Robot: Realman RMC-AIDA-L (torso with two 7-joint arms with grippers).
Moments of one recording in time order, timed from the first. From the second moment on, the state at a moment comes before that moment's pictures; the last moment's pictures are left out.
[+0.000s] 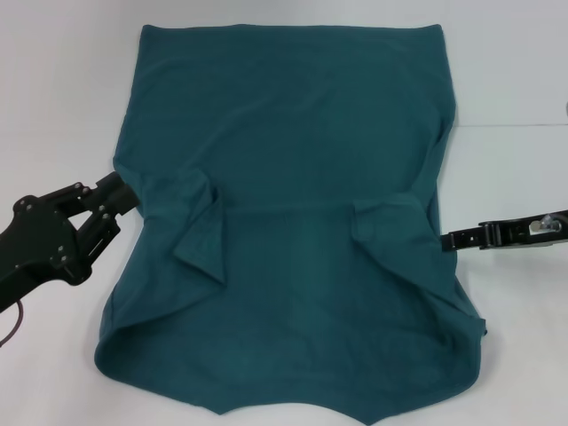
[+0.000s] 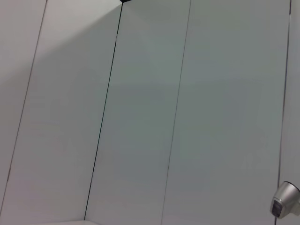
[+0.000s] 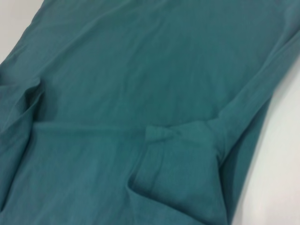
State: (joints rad) left arm -0.30 -2.17 0.53 0.71 1.59 1.73 -1.17; right arm 0.54 2.09 -0.99 -1.08 -2.46 -1.23 2.59
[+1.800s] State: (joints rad) left arm -0.29 -2.17 0.53 0.70 1.59 1.74 -1.17; right arm 0.71 2.09 -1.00 -0.79 -2.30 -1.22 2.36
